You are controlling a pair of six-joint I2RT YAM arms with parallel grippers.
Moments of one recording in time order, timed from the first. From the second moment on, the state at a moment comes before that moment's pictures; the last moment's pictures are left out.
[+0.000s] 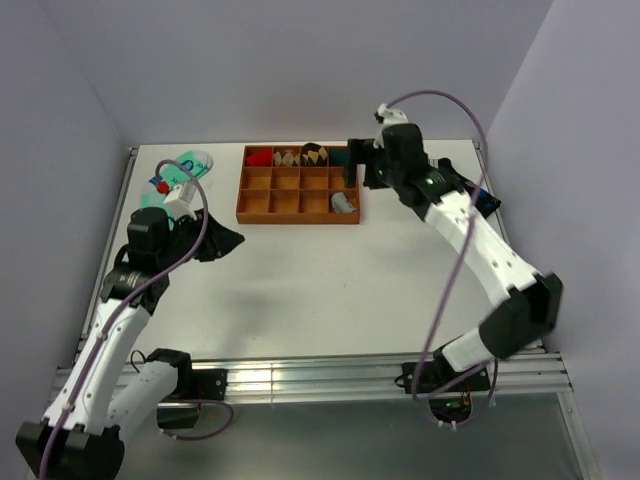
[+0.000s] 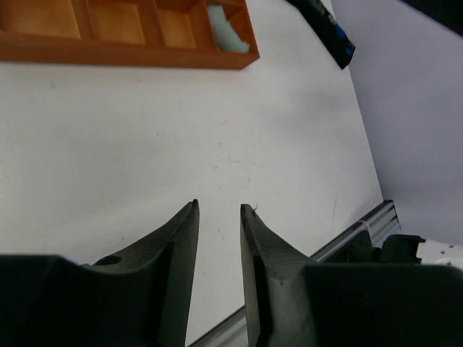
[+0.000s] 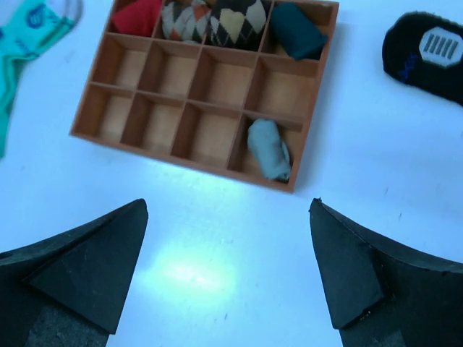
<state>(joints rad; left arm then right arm) -0.19 0.86 0.83 -0.41 0.46 -0.54 0.44 1.53 1.51 -0.51 0.09 0.27</state>
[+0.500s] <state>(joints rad) -0.19 0.63 0.77 -0.44 0.36 -0.51 0.44 0.69 0.76 -0.43 0.03 0.41</state>
